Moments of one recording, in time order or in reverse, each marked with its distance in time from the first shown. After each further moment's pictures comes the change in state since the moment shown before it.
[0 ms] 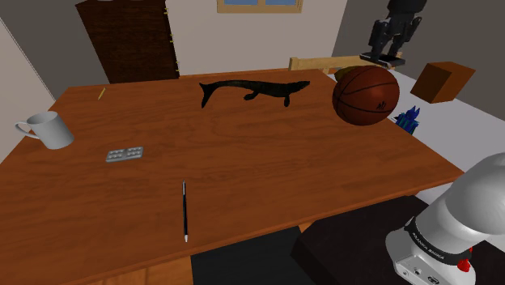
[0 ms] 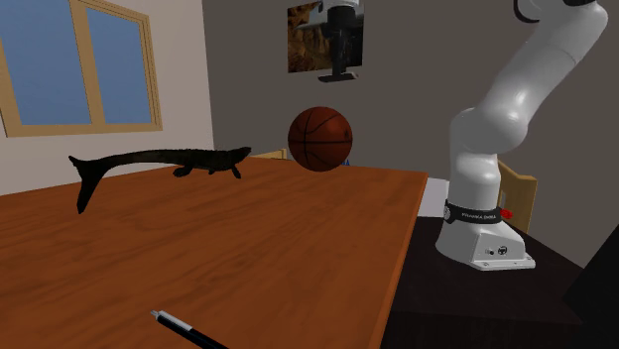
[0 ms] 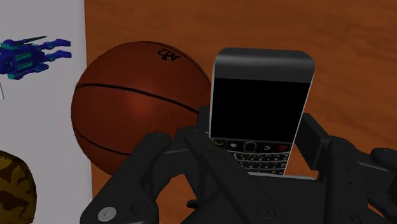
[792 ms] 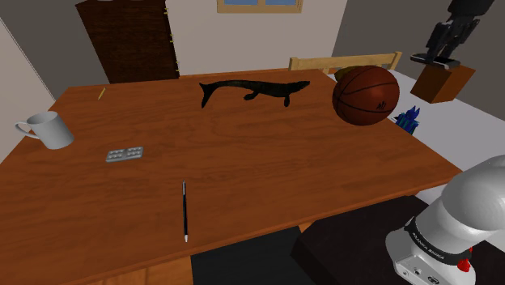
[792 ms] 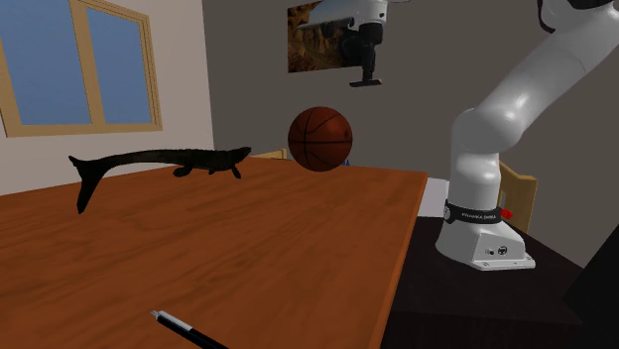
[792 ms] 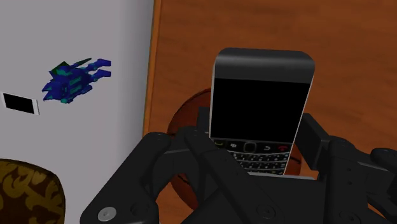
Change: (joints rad) arm -0.086 -0.125 -0.229 -0.059 -0.143 -0.033 -0.277
